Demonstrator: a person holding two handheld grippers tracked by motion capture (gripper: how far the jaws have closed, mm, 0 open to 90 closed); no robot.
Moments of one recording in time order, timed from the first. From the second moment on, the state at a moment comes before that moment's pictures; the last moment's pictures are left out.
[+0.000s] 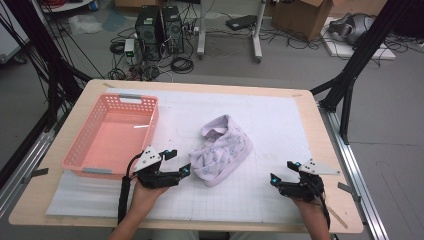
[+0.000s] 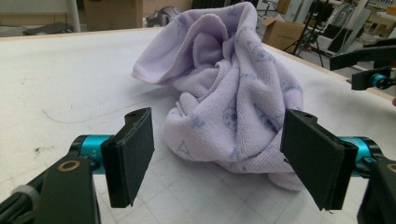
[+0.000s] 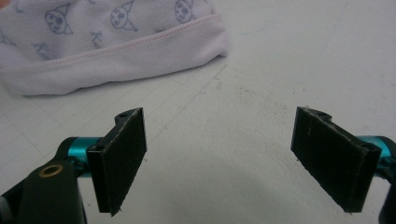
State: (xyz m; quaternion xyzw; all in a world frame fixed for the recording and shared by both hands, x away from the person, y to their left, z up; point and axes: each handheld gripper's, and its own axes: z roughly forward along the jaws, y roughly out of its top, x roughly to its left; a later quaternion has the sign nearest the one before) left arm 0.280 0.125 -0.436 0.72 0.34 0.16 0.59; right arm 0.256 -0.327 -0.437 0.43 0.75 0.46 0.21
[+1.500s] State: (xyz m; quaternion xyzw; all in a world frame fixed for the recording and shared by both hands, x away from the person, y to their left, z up) left arm 0.284 0.129 -0.441 0.73 0.34 0.13 0.58; right arm 0.291 -0.258 -0.427 0.38 0.82 0.39 0.17
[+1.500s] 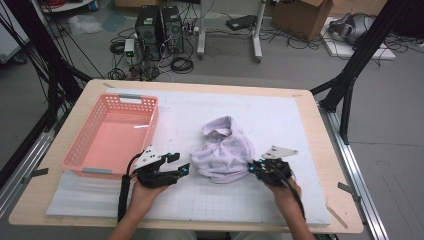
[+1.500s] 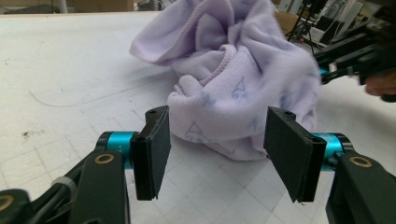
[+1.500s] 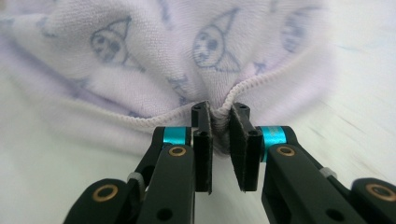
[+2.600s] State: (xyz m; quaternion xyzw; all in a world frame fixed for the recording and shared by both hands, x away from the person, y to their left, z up) left arm 0.315 0.060 -0.433 0.82 0.30 0.07 0.49; right arm 0.304 -0.305 -0.446 0.46 0.79 0.38 0.15
